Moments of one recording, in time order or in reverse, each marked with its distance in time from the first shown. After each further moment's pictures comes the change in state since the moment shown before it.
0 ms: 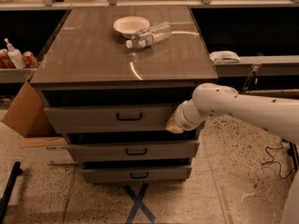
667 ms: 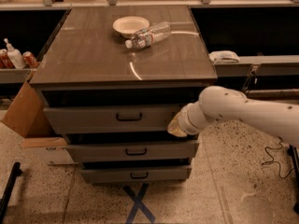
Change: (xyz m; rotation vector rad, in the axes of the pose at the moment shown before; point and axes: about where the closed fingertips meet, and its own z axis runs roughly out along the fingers) arm -0.001 0.016 -0.020 0.008 -0.026 -0.015
